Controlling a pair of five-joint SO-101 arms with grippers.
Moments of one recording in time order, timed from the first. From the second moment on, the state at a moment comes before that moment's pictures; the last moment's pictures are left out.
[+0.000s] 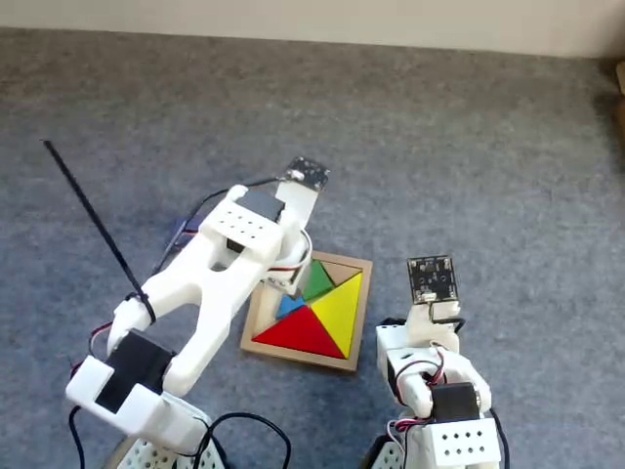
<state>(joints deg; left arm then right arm) 18.9 2.2 22.5 72.2 7.3 -11.3 -96.0 96.0 60.0 2.6</state>
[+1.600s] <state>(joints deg) -3.0 3.9 1.0 80.8 -23.6 -11.3 -96.0 96.0 60.0 2.6</state>
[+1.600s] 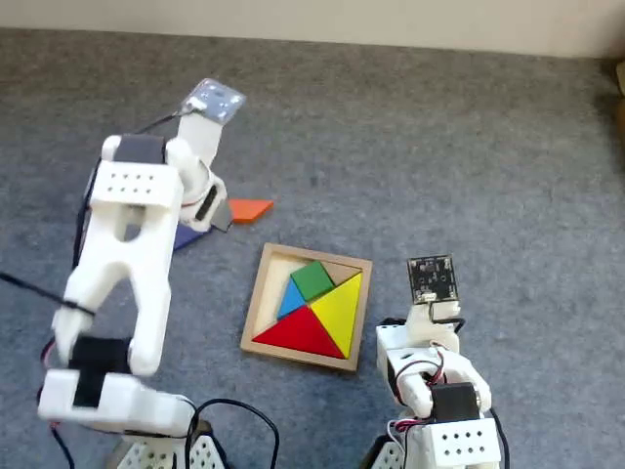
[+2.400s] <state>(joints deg) 1.5 43.2 -40.9 90.7 -58.7 -11.3 -96.0 96.0 60.0 2.6</state>
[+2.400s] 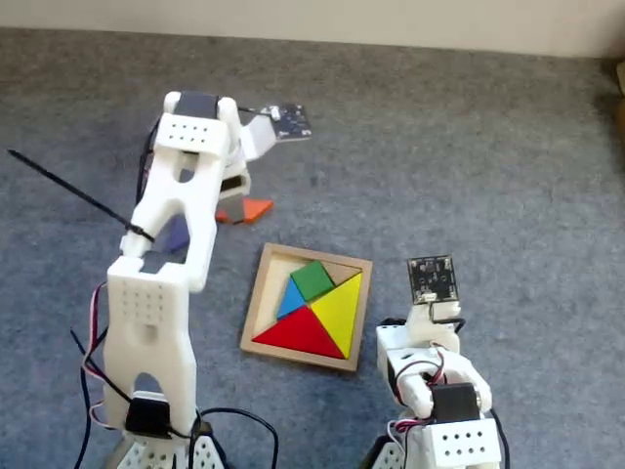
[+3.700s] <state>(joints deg) 2.2 41.4 -45.6 100.2 -41.8 -11.3 -96.0 96.0 60.0 2.6</state>
